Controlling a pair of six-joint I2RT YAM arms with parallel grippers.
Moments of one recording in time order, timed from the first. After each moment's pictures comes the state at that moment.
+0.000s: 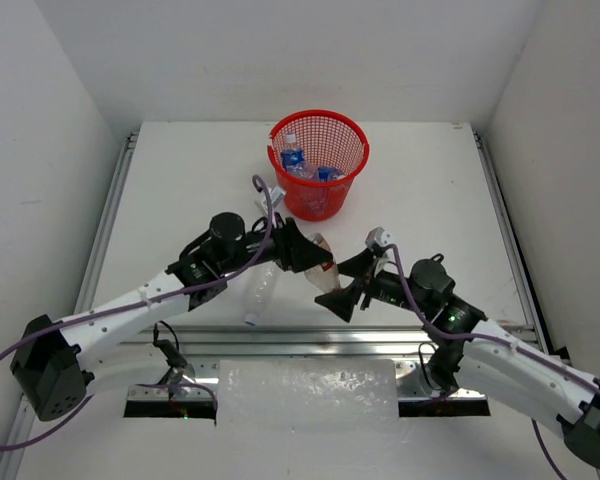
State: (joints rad) left arm -0.75 1.07 0.68 0.28 0.40 -0.75; right arm 0.78 0.72 0.34 0.29 -0.41 0.31
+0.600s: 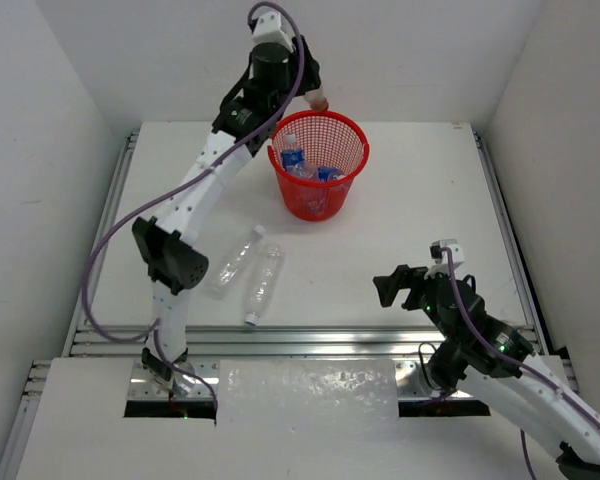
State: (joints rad) left arm -0.53 2.01 2.36 -0.39 -0.33 -0.44; right arm 0.78 0.29 0.42 -0.49 0.39 0.49
